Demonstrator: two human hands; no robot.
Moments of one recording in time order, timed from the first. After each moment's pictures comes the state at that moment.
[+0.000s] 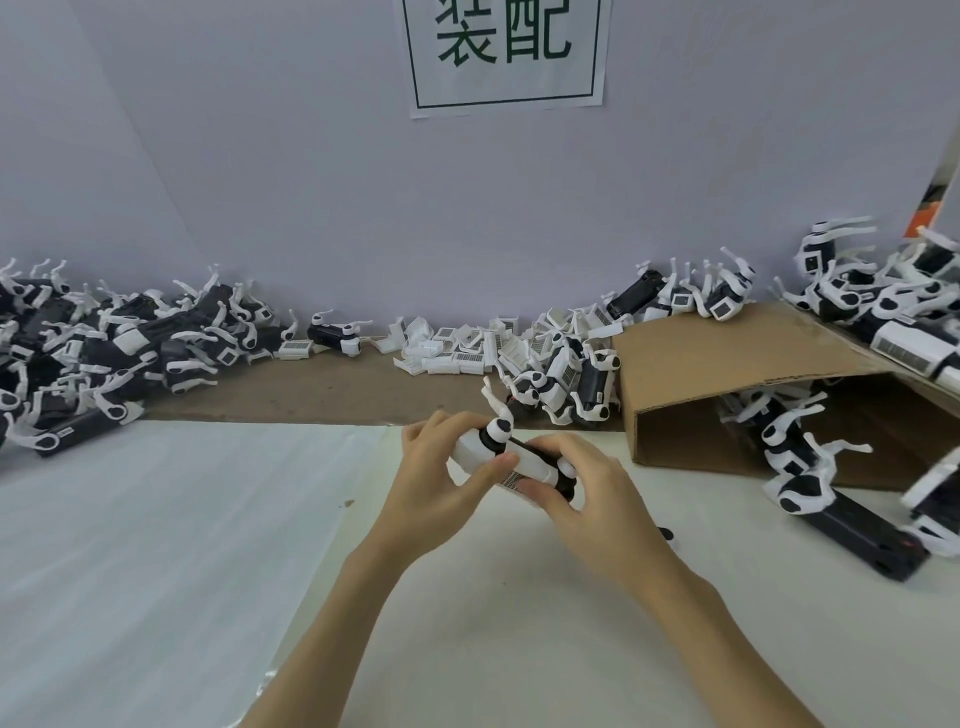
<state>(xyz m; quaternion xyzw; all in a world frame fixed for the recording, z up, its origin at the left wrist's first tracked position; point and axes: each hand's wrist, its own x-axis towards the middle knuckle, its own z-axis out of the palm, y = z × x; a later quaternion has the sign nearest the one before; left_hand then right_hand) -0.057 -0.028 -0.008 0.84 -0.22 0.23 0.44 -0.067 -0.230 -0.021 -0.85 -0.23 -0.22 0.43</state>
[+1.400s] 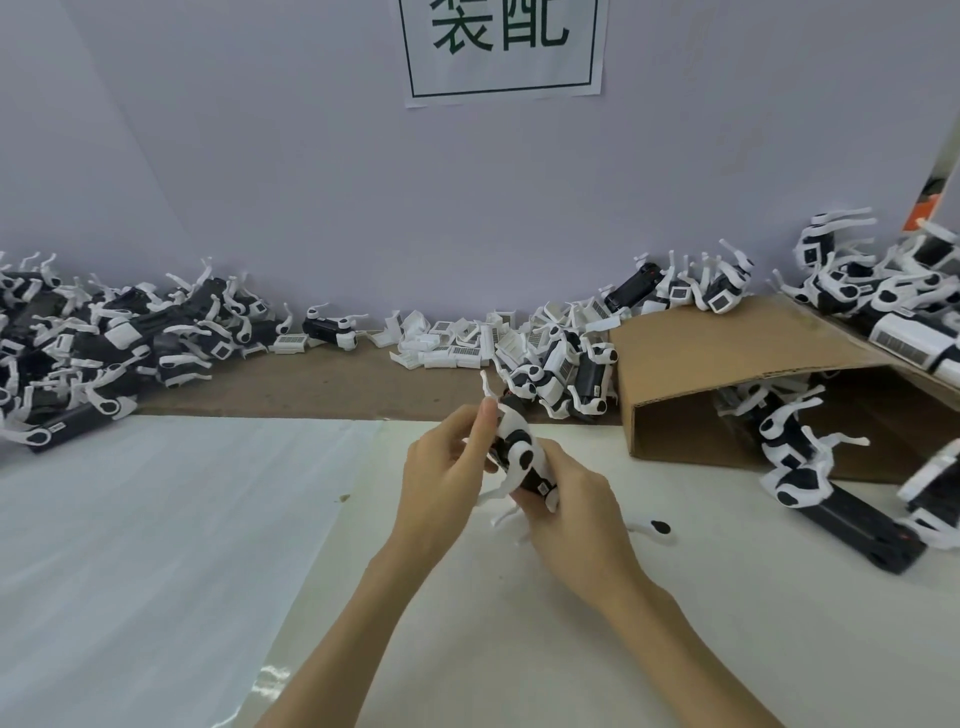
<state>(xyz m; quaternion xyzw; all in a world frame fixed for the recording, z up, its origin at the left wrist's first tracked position) -0.067 -0.052 0.000 0.78 -0.11 0.17 0.59 -0.074 -0.210 -0.034 -0.87 -0.13 -0.18 0.45</state>
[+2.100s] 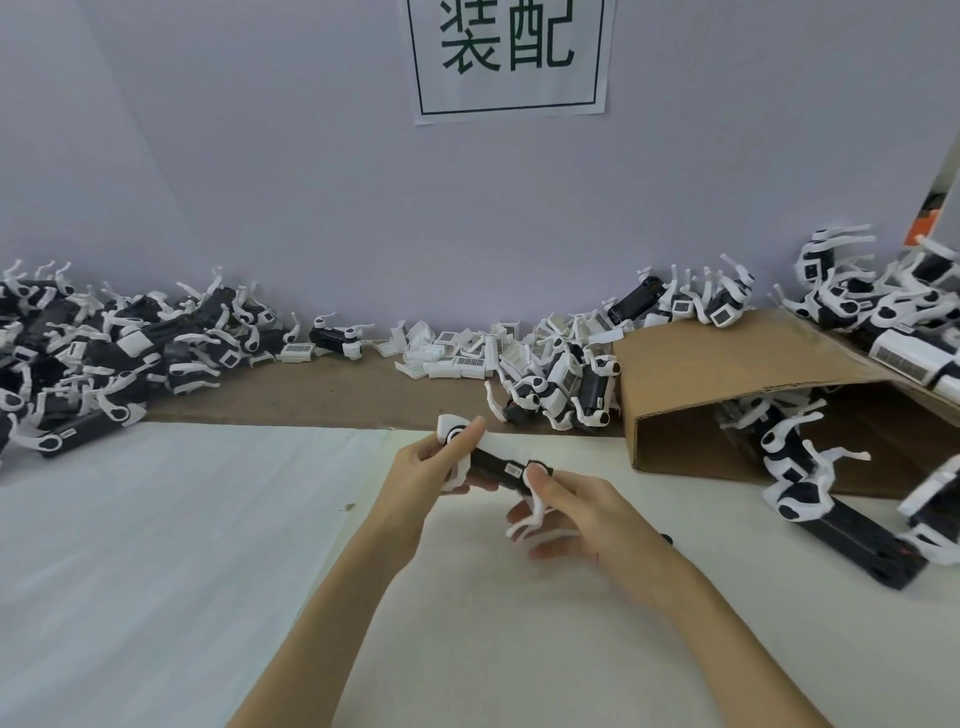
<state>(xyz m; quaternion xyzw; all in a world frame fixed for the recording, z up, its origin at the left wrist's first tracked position) -0.053 -0.024 0.003 0.72 -0.02 0.00 0.69 -0.069 -0.232 -0.014 -0.68 -0.08 0.14 0.71</state>
